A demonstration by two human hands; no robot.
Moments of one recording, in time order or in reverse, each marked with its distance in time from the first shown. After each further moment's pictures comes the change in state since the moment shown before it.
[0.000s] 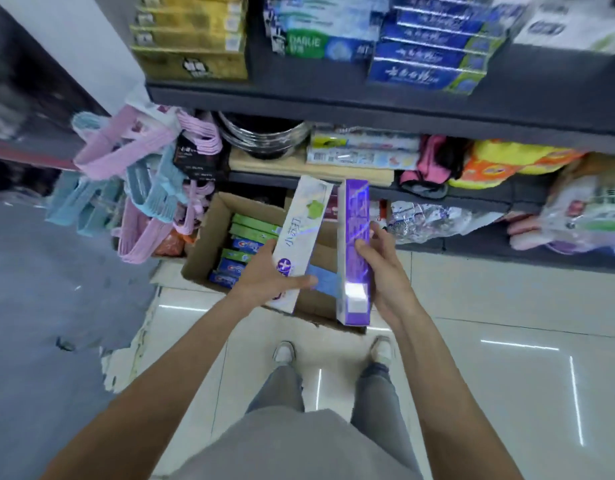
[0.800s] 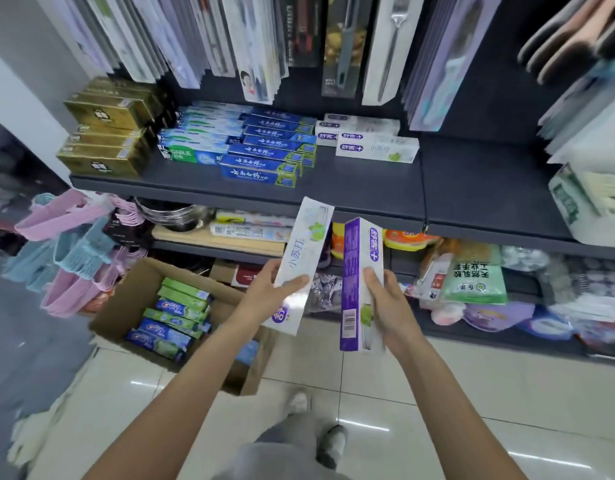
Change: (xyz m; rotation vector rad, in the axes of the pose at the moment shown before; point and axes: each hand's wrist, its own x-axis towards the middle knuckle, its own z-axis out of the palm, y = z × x) left_hand -0.026 0.212 0.292 -0.148 0.204 0.134; right_hand -0.027 -0.151 -0.320 -0.046 -0.027 -0.110
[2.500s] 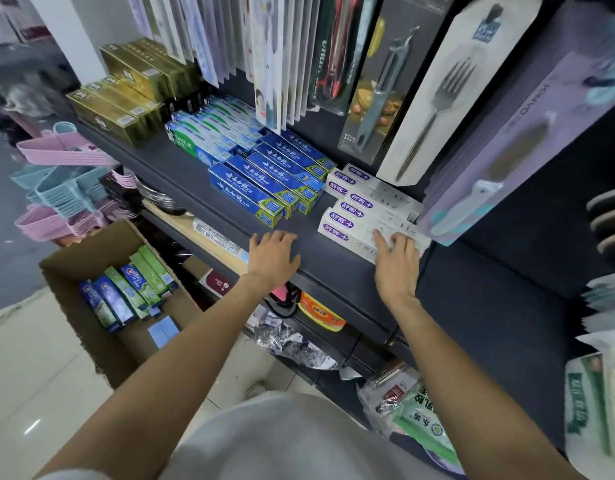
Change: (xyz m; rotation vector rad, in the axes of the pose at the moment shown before) left_hand 0.217 0.068 0.081 0.941 0.396 0.075; right_hand 0.309 -0.136 -0.057 -1.774 0.103 -0.902
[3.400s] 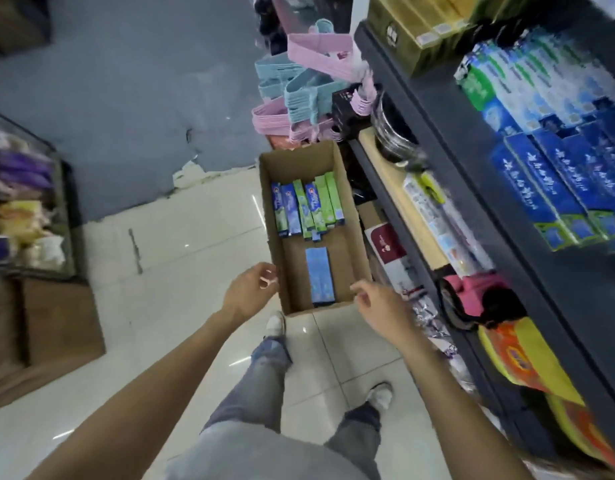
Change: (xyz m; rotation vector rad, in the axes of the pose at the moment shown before) left_hand -0.245 -0.313 0.044 -0.612 0.010 -0.861; right_hand -0.109 -0.338 0.063 0.503 -0.730 -0.650
